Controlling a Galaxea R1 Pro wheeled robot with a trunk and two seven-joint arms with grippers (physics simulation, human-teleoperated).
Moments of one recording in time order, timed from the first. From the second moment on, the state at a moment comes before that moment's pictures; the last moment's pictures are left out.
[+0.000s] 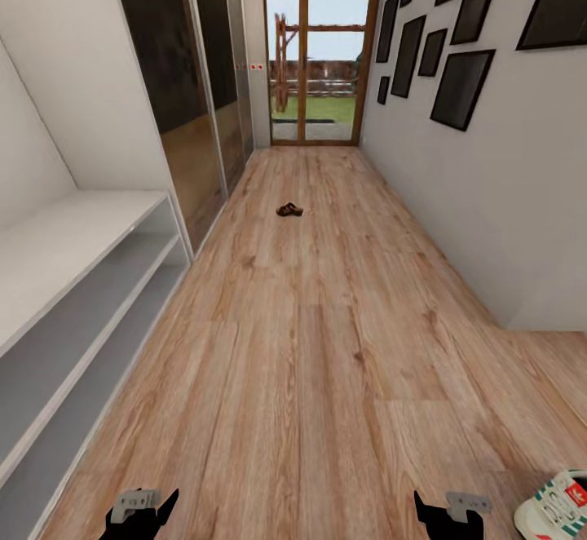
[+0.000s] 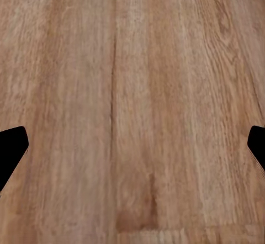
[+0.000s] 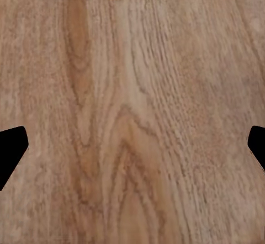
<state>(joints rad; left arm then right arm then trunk) -0.30 0.23 -0.11 -0.32 0.40 -0.44 -0.44 -0.43 -0.12 -0.25 -0.06 0.10 -0.51 0.04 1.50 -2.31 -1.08</state>
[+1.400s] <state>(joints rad) -0.30 0.23 -0.11 -0.32 0.40 -0.44 -0.44 -0.43 -0.12 -0.25 -0.06 0.10 -0.51 0.04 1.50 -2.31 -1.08</state>
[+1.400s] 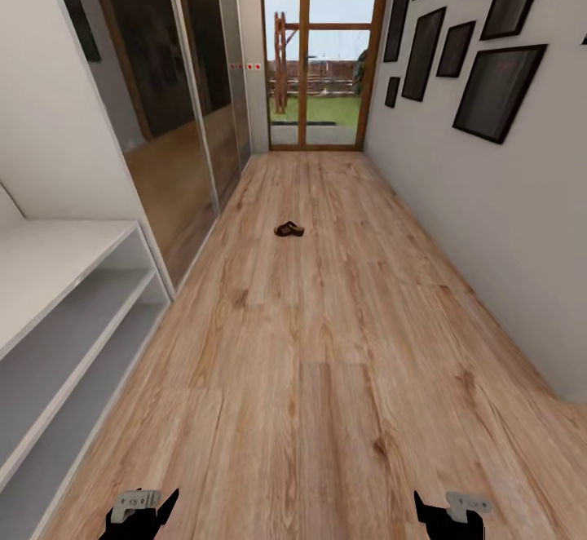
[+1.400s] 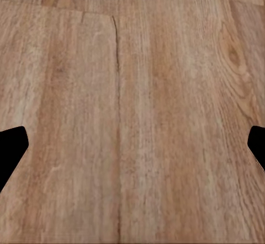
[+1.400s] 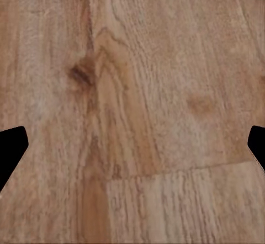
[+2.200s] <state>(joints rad) -0.30 0.23 -0.11 -0.32 0.40 -0.44 -0.44 -0.43 -0.12 -0.26 -0.06 0.10 -0.51 0.04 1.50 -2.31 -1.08</state>
